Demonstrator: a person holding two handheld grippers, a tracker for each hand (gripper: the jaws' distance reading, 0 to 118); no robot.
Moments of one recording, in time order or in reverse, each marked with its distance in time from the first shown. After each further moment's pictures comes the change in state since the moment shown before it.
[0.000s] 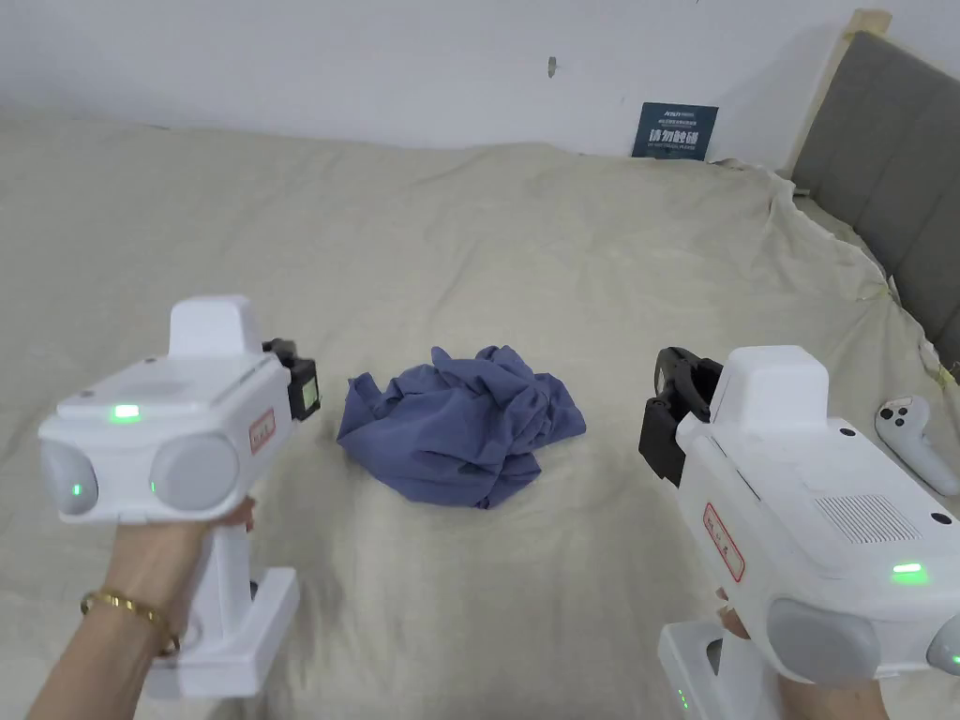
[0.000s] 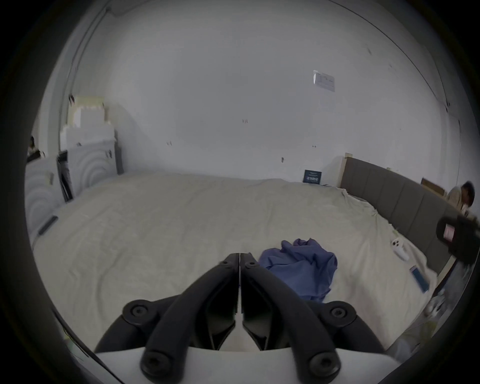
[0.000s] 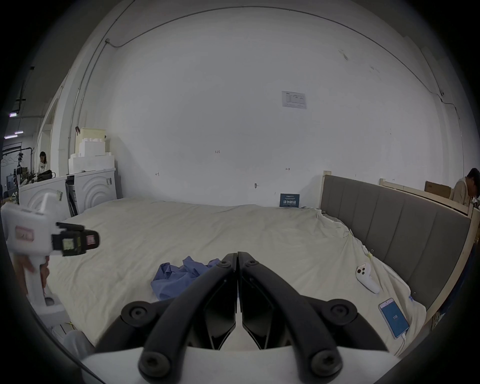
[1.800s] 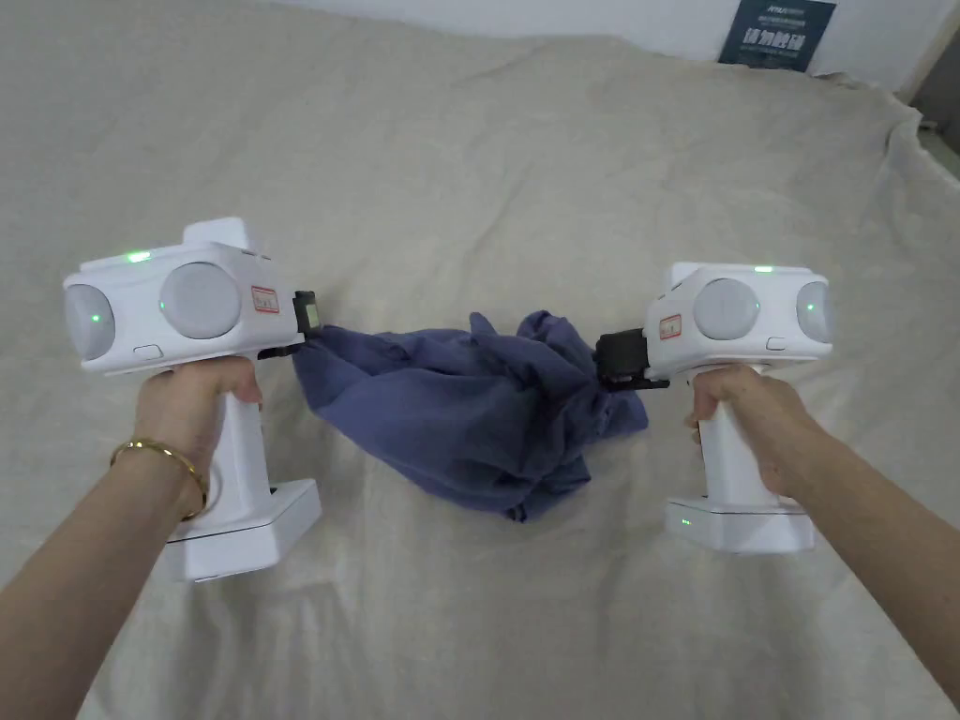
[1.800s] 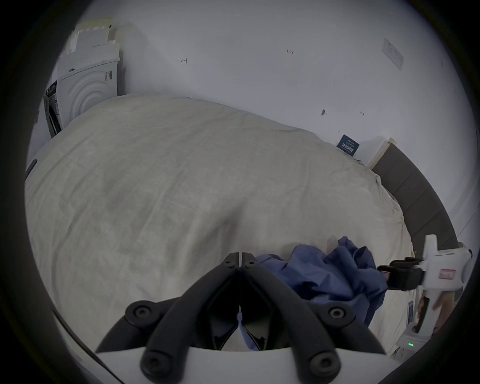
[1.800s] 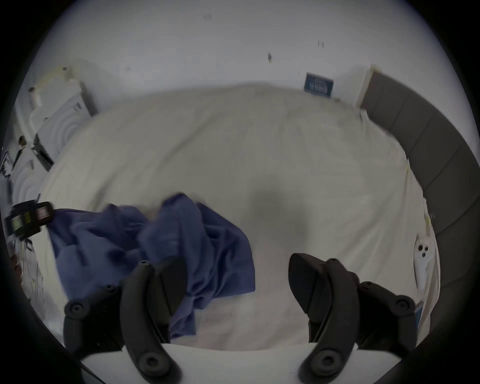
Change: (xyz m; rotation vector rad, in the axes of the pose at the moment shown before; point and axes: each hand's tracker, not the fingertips) left arm -0.039 0.023 -0.154 -0.329 0.077 0.208; right arm 0.028 -0.048 -0.326 -0.855 -0.012 -0.002
